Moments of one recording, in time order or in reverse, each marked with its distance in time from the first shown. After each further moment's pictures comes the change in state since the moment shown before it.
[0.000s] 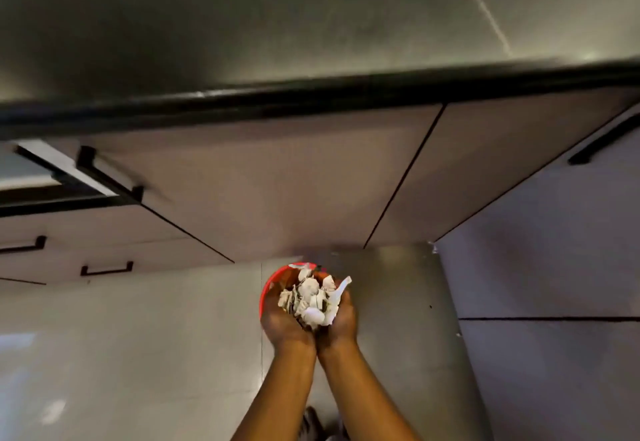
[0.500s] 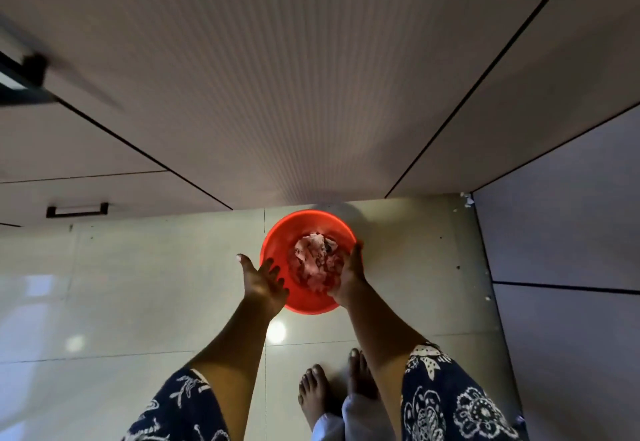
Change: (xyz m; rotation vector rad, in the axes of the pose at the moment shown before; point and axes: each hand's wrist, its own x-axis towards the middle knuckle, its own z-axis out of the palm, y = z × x) left_hand 0.189 -0.010 -0.153 0.451 0.210 -0.366; right_hand 0.162 0.040 -0.102 -0.346 0.312 0.262
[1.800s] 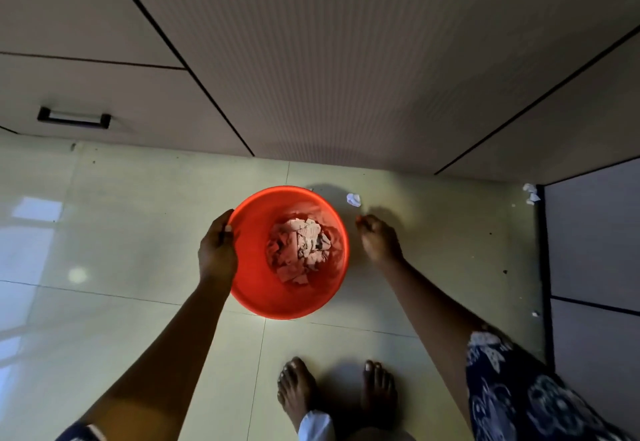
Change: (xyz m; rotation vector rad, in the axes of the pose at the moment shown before) left_hand 0.064 0.012 -0.124 0.670 0.331 0.801; right_hand 0.138 0.015 -0.046 -1.429 0.161 -0.664
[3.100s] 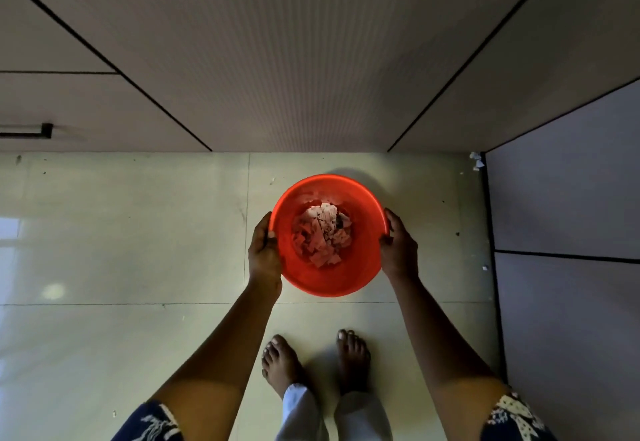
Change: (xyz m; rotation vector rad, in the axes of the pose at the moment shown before) left_hand -0.084 0.028 0.096 -0.386 -0.239 -0.141; right_hand -0.065 0.068 -0.055 0.137 0.316 0.028
